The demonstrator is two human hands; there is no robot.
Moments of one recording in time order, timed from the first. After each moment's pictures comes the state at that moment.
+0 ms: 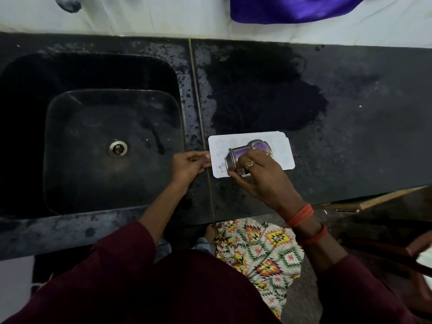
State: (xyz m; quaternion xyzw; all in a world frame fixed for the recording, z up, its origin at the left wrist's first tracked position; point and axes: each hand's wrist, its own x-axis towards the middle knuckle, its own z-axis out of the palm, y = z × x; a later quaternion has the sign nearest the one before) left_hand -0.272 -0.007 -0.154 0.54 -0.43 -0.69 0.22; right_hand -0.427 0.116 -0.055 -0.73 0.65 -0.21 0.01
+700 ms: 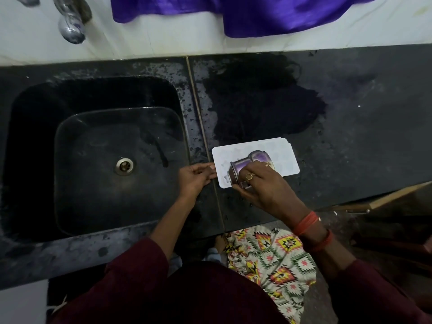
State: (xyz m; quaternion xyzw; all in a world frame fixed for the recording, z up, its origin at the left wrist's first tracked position) left_hand -0.273 -0.008 -0.149 0.54 -0.41 -0.70 0.21; right_hand -0.418 0.115 -0.059 -0.74 0.64 -0.20 -0.03
